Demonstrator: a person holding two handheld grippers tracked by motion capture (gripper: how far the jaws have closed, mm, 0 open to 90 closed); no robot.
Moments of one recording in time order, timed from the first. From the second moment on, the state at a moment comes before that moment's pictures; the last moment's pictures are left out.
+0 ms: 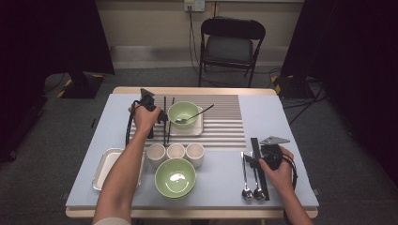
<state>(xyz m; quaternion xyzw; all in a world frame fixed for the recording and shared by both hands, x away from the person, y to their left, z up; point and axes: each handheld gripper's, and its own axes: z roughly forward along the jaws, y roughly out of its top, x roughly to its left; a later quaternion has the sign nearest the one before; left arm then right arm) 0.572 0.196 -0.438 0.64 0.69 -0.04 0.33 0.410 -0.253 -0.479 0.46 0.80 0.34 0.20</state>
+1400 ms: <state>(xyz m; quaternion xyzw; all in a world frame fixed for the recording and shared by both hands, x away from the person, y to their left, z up) 0.568 0.192 -0.436 0.65 0.69 -0.05 0.32 0.410 -0.253 -0.479 0.46 0.80 0.34 0.20</state>
